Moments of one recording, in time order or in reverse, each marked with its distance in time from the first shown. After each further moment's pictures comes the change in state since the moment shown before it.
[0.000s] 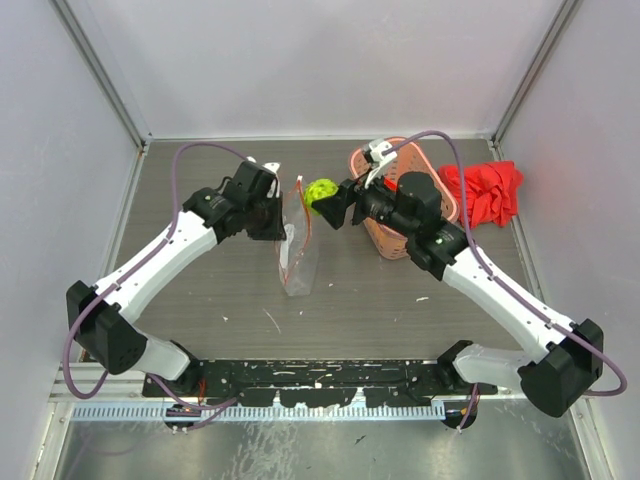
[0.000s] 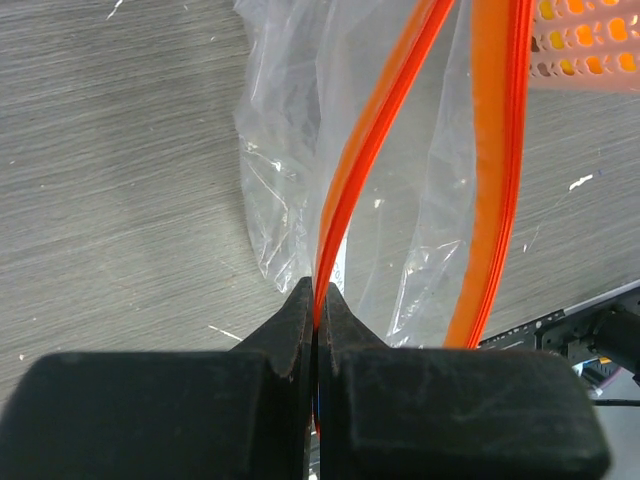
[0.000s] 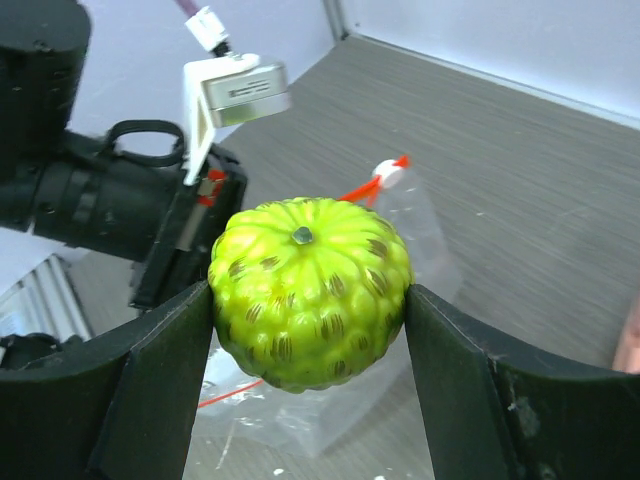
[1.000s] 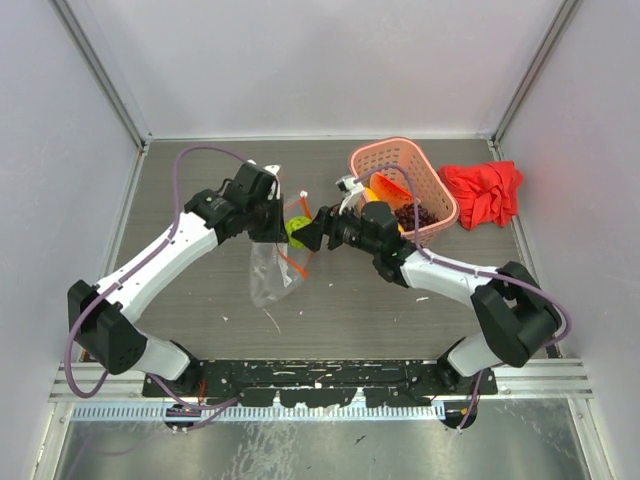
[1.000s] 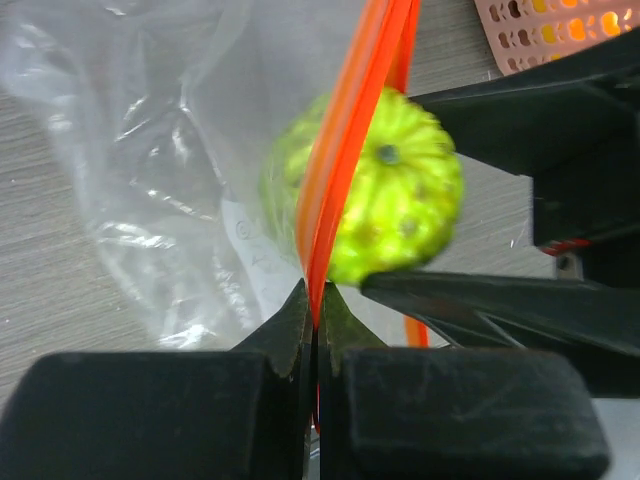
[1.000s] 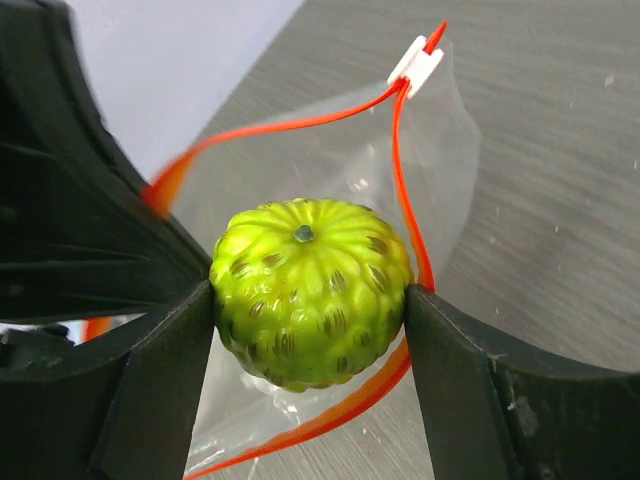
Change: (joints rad) left arm 0.002 0.003 -0.027 0.029 0.032 -0.030; right arm 0.074 0.288 -0.280 0.536 -0.072 0.284
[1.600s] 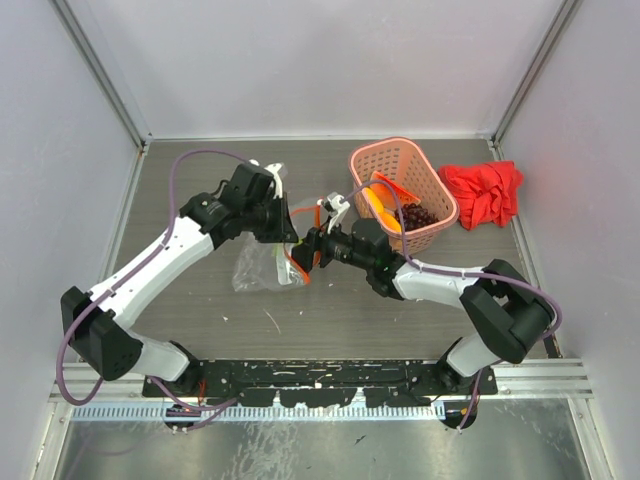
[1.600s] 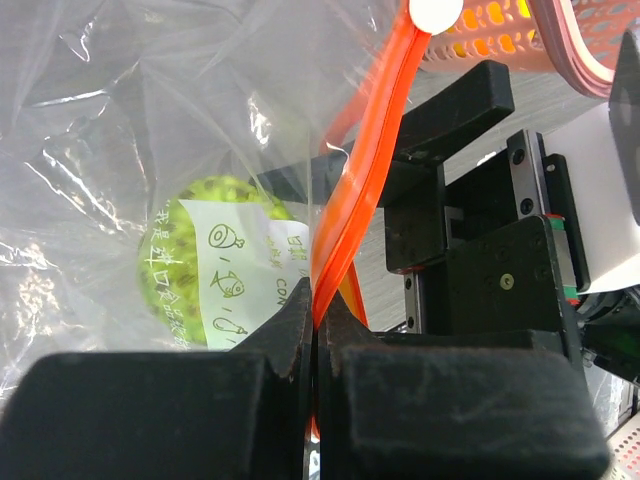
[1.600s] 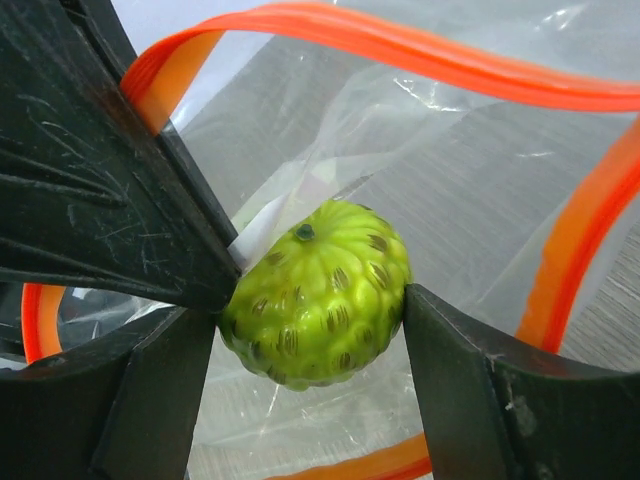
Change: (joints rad) left arm -0.015 -0.040 -0.009 0.051 0.107 -0.048; right arm 0.096 0.053 -0.086 0.131 -0.014 -0.067
